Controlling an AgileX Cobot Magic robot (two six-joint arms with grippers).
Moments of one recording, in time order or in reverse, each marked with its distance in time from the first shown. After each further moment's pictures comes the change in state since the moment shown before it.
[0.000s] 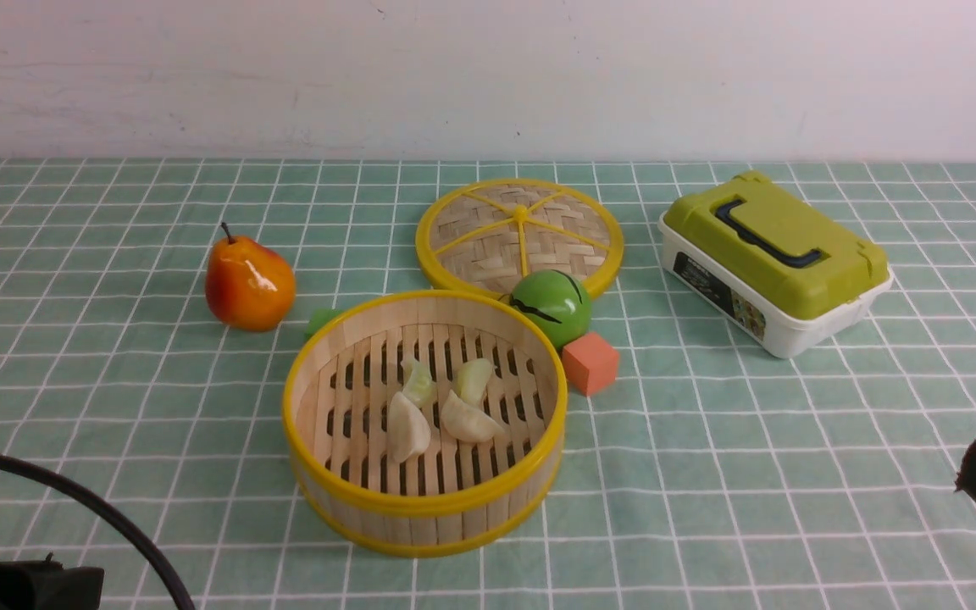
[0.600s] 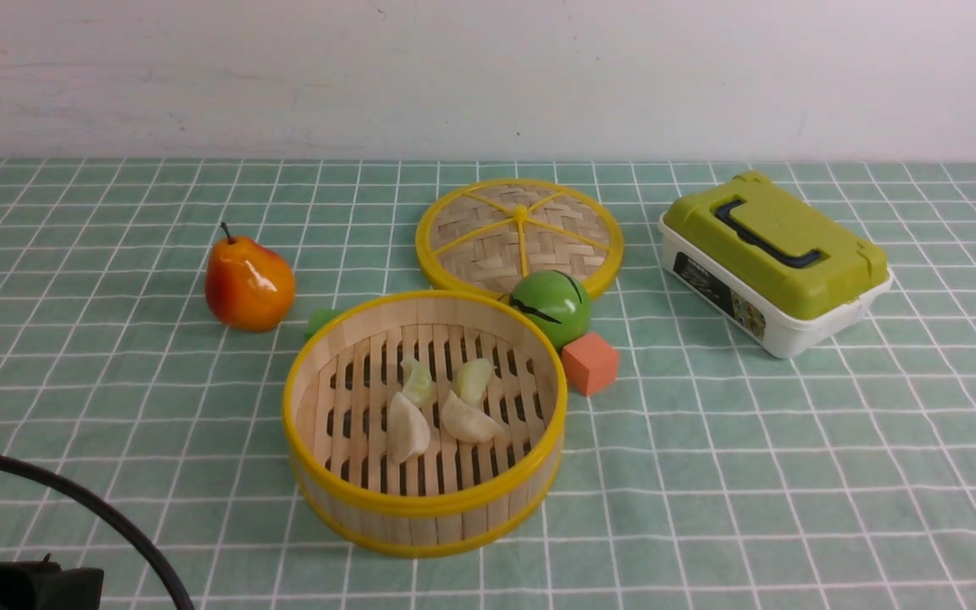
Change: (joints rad) right arm -0.243 -0.200 0.062 0.416 0.234 -0.404; left arm 0.000 0.000 0.000 0.001 0.003 0.000
